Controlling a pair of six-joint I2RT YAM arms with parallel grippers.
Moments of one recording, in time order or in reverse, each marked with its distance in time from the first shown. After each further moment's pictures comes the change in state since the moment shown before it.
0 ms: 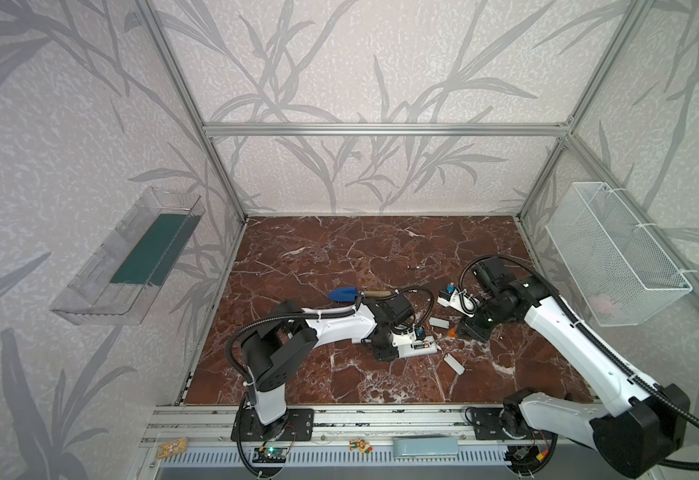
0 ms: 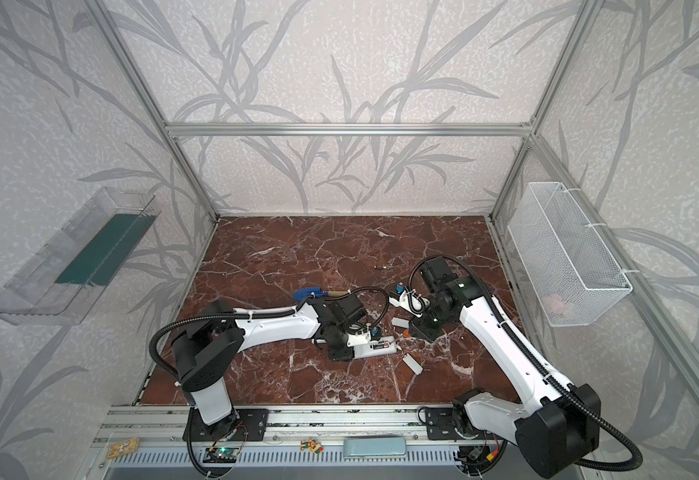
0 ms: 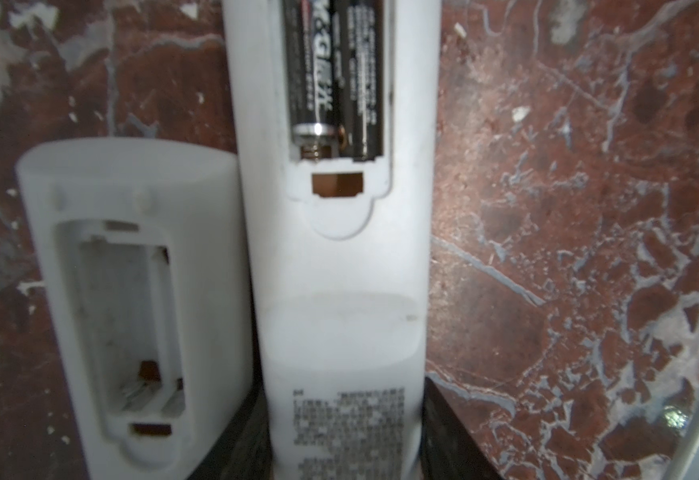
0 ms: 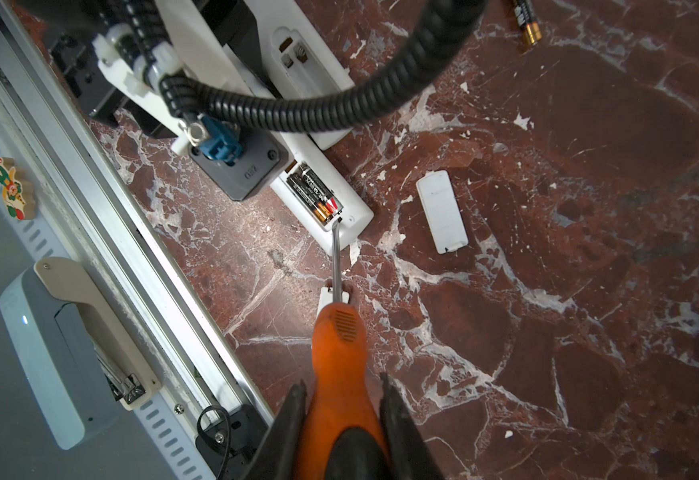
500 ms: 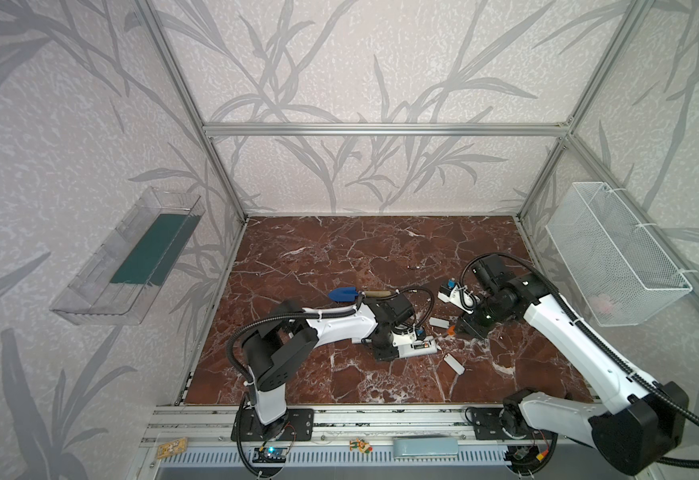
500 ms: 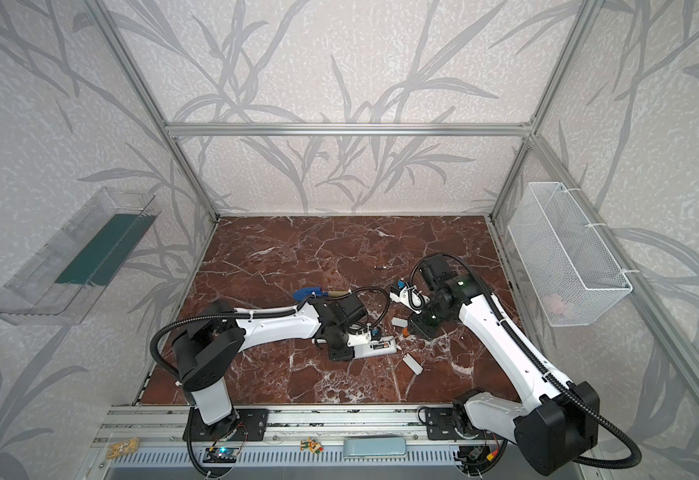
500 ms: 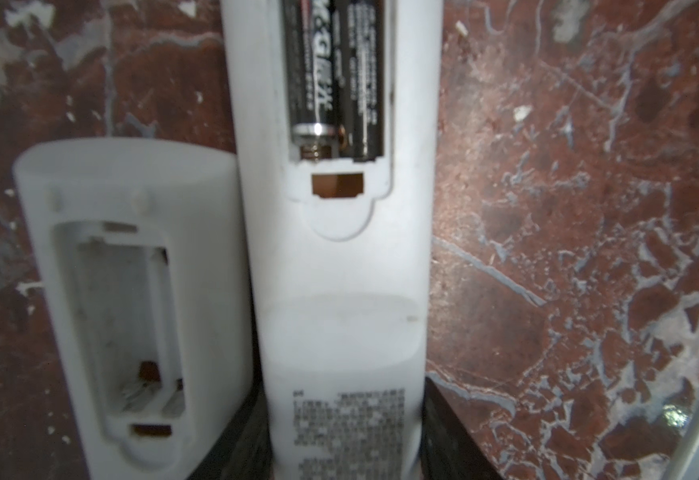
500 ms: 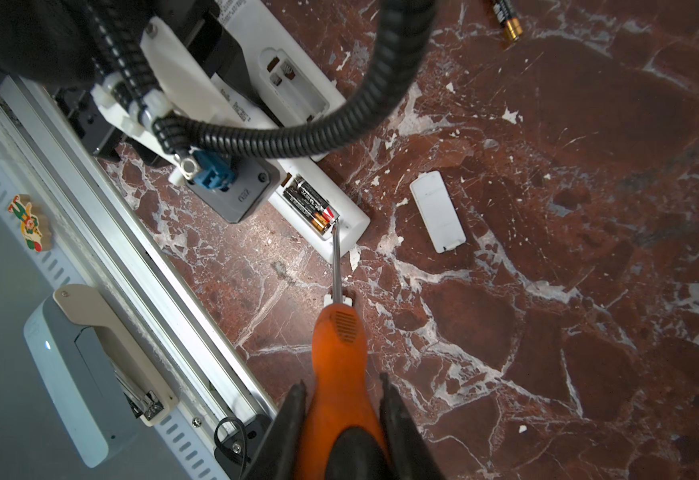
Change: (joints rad) left arm -0.002 0.005 0.007 -0.008 -0.003 0.000; right arm 0.000 0.019 0.032 0.000 -0.002 0.098
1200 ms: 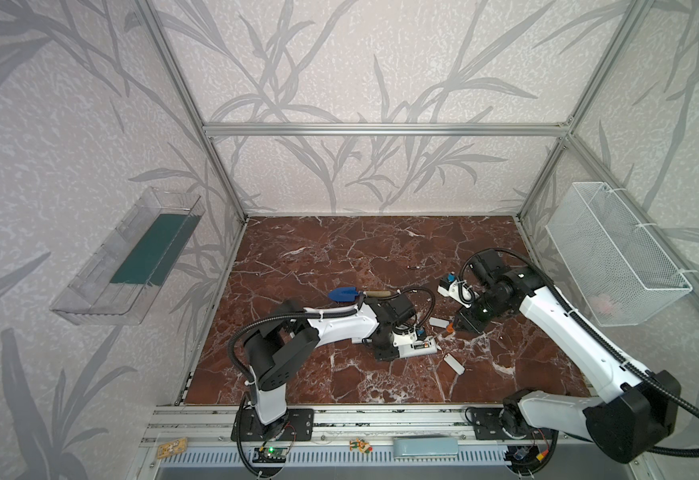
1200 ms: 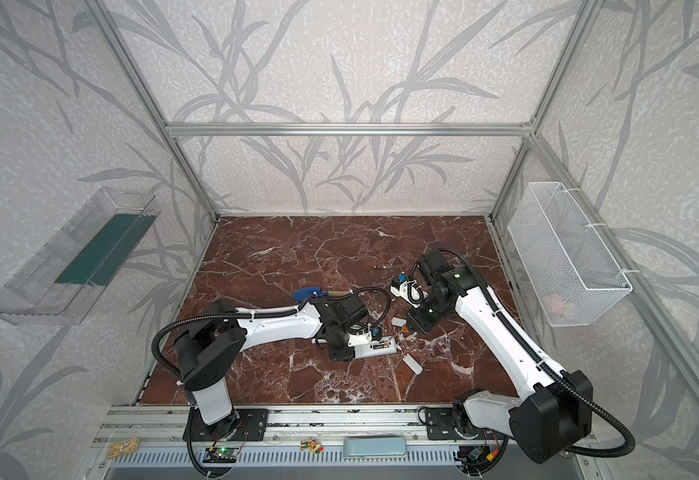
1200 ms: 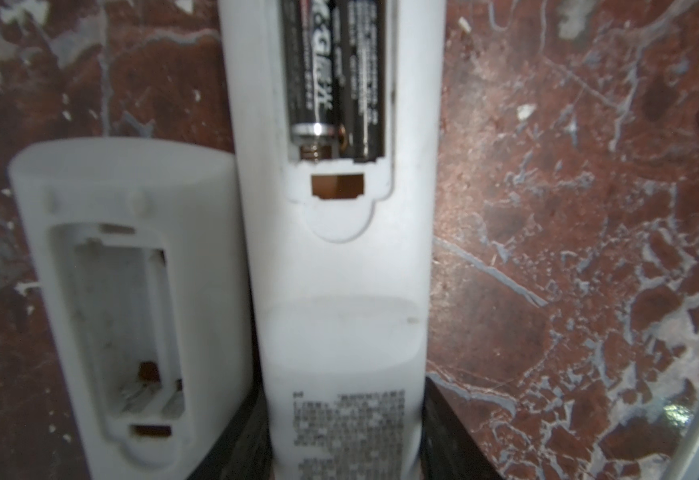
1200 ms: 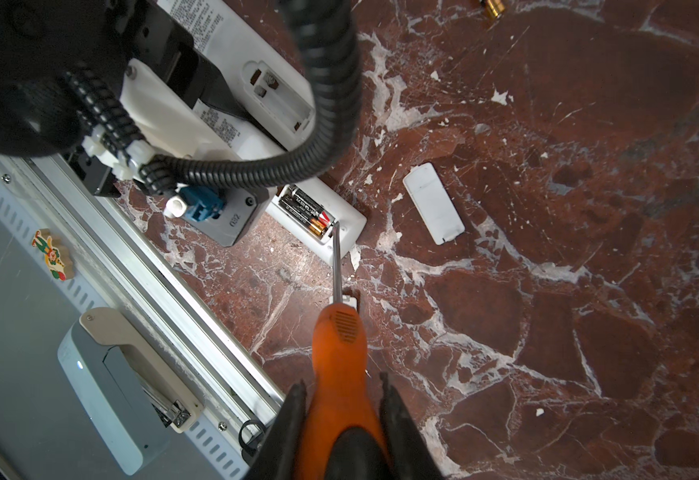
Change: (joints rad) left arm -0.005 0.008 0.012 -0.015 -0.010 -0.004; right arm 0.005 0.050 0.044 -0.028 0.000 0.088
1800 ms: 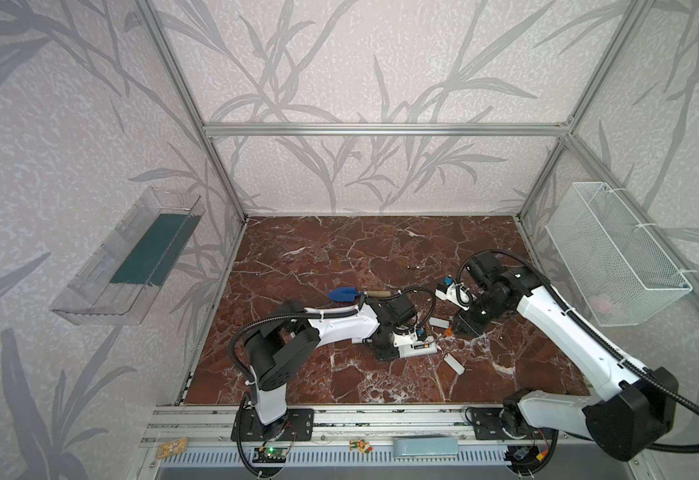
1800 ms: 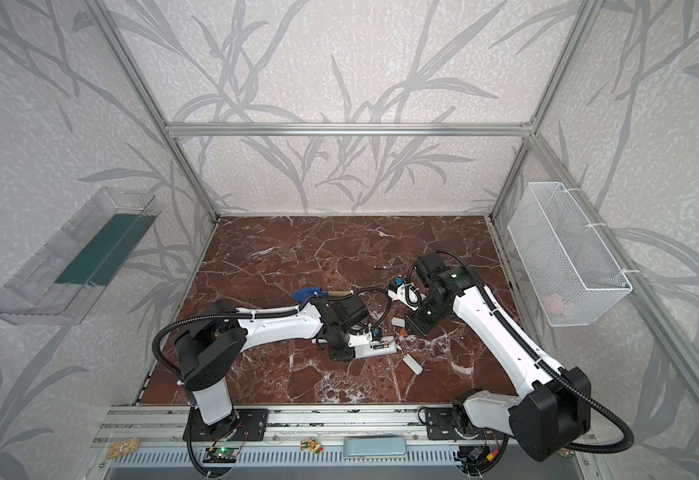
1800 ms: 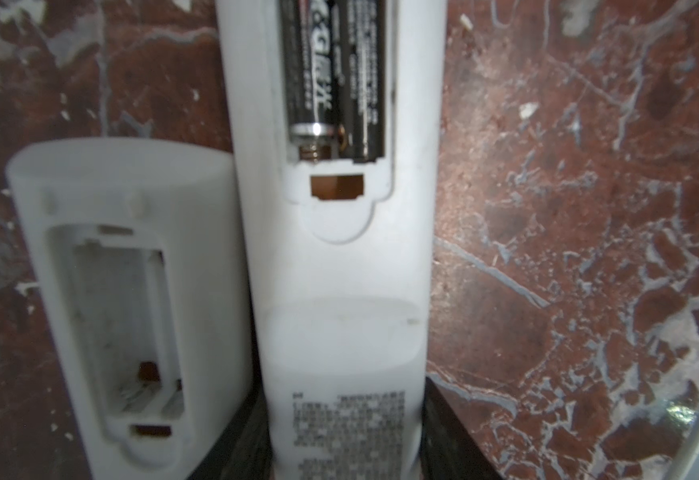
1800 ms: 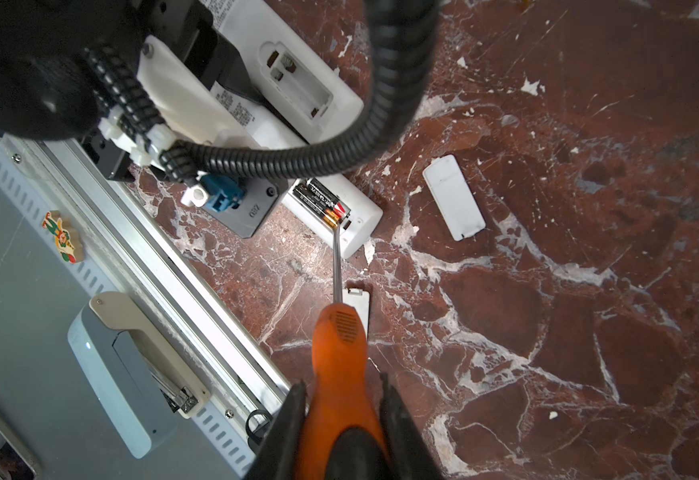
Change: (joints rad) left arm -0.005 0.003 0.005 -0.006 -0.010 -0.002; right arm 0.026 0.013 0.000 -0.023 -0.002 -0.015
